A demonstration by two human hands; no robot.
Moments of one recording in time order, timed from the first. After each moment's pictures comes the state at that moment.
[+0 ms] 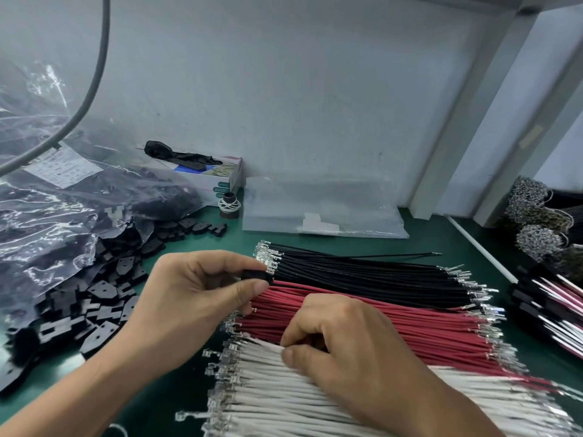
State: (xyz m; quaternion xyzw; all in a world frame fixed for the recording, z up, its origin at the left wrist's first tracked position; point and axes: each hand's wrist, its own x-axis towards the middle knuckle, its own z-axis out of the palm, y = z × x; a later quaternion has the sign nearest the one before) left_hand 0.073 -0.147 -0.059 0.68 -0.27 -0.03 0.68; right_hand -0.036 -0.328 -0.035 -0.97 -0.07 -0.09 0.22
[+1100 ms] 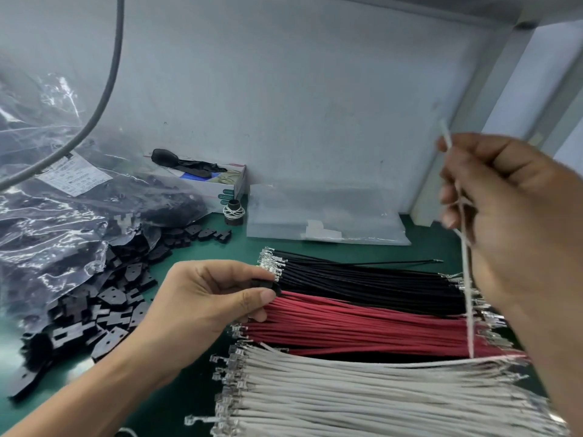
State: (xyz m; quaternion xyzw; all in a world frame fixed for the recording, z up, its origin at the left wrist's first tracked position) left_hand 0.071 -0.148 -0.054 0.64 -0.20 -0.14 0.73; right_hand -0.019 -0.394 0.052 -0.70 0.01 -0.46 0.55
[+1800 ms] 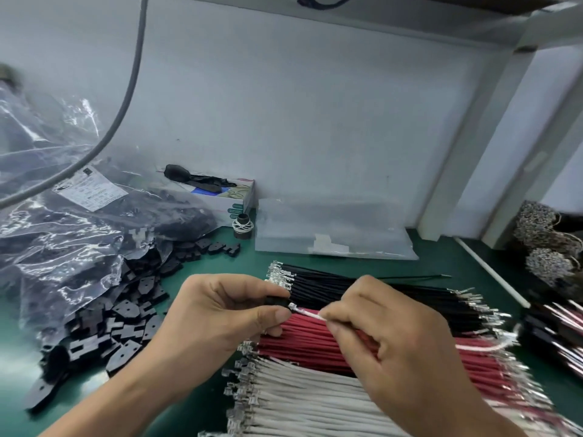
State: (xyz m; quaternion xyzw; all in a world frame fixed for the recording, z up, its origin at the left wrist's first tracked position) left_hand 0.069 -0.146 -0.050 0.63 -0.22 -0.15 0.73; right_hand -0.038 -0.345 -0.027 -0.93 -0.13 -0.33 0.14
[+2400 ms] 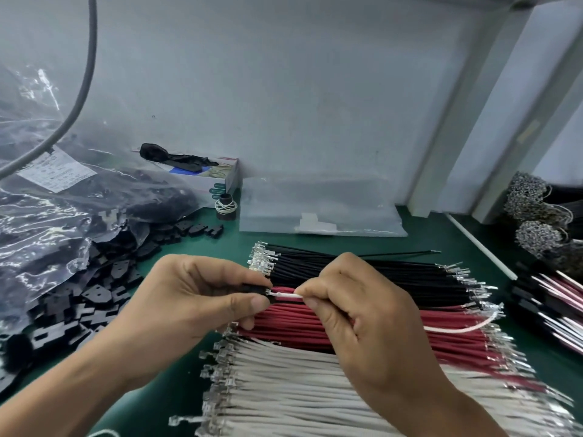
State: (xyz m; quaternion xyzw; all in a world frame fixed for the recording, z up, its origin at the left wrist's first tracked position) left_hand 0.071 -0.142 -0.048 0.66 -0.27 -0.16 0.68; right_hand -0.031 -0.339 -0.044 -0.90 -0.10 -0.36 0.21
